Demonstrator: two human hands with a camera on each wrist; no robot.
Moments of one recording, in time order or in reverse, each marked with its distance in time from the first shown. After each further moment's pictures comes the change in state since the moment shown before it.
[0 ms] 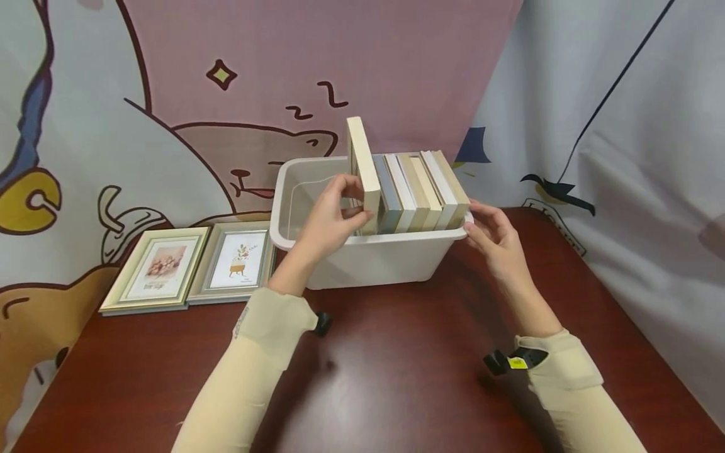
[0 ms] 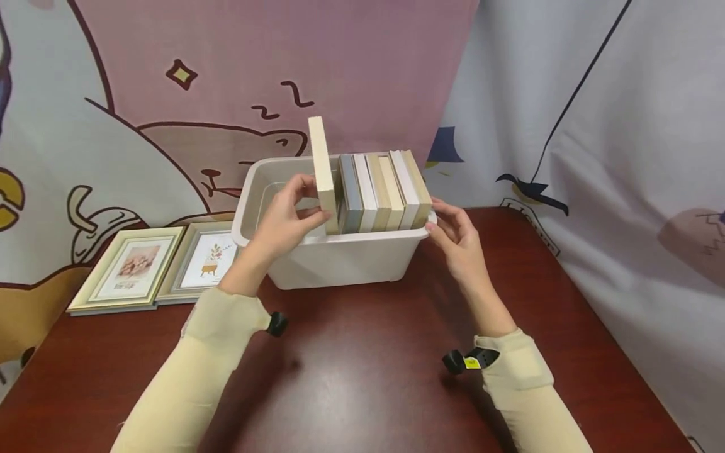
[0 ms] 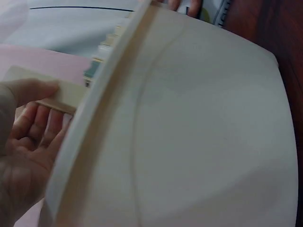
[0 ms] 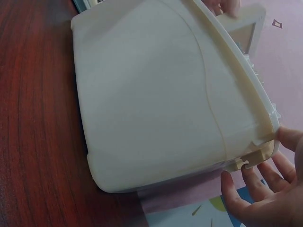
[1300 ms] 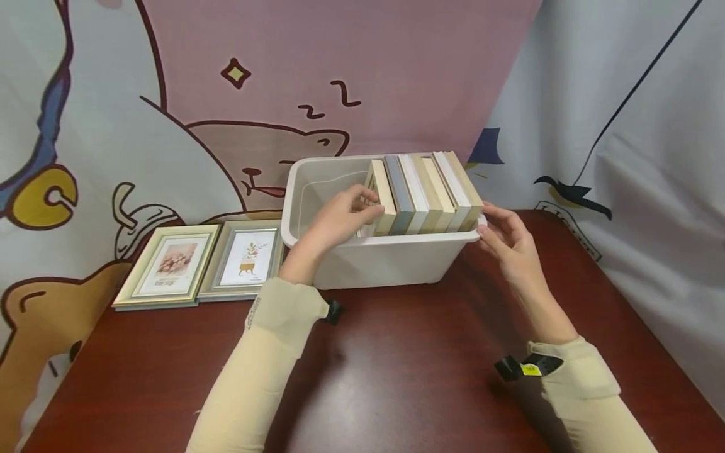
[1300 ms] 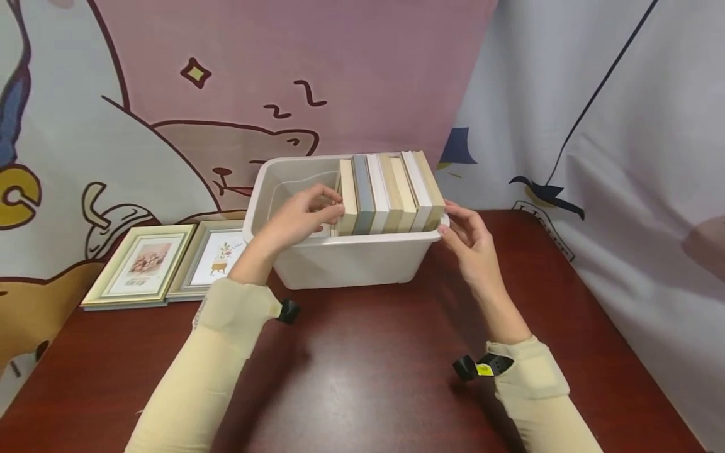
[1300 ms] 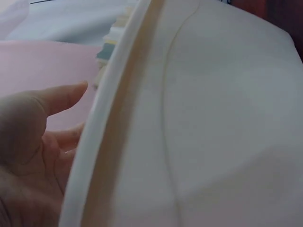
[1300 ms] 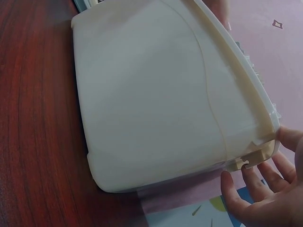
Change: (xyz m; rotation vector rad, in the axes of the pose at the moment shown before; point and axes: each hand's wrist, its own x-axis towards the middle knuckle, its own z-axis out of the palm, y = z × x) left_hand 0.009 0.001 -0.014 0.303 -0.183 -0.287; right_hand -0.002 0.000 0.000 0.024 0.000 0.001
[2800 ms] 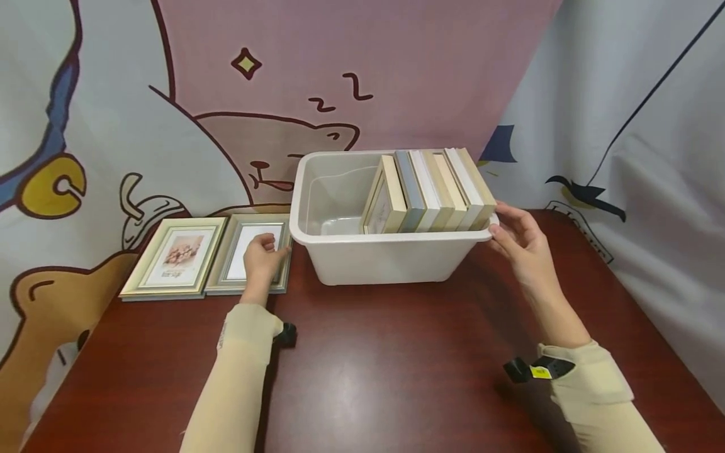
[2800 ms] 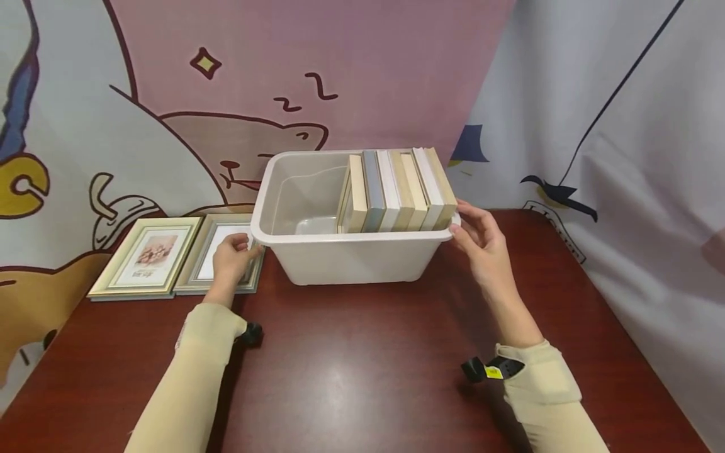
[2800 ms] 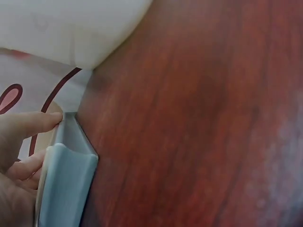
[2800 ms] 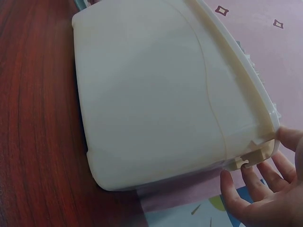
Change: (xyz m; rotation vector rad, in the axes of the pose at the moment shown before) left_hand -0.029 -0.208 -0.009 -0.116 0.565 -0.441; right_hand 0.002 0.004 0.000 0.025 -0.028 -0.031
